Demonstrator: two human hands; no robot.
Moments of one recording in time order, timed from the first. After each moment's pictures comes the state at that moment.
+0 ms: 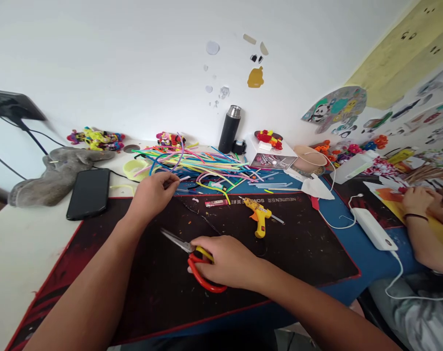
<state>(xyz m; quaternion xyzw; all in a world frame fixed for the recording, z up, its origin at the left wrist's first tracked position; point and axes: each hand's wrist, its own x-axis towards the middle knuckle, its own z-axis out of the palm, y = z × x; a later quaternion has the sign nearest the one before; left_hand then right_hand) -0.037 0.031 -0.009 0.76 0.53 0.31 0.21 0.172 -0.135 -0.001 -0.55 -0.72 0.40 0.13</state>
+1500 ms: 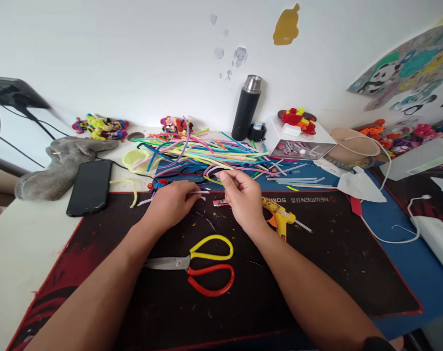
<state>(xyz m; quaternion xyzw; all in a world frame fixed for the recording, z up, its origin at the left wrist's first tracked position) -0.013 0.025 -0.043 0.85 0.47 0.15 0.17 0.187 -0.021 -0.018 -0.53 -0.46 0.43 0.57</state>
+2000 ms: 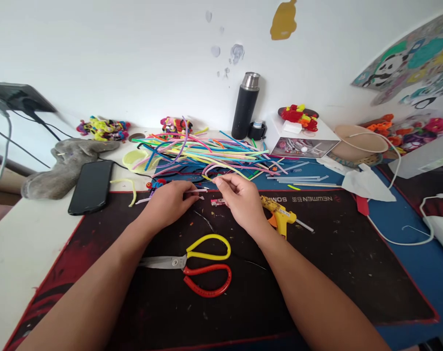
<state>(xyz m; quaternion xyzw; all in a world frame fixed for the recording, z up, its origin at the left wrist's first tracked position) -0.013 0.025 -0.038 0.84 0.48 0.14 0.22 0.202 -0.026 -0.027 -0.54 -0.53 0.41 0.51</state>
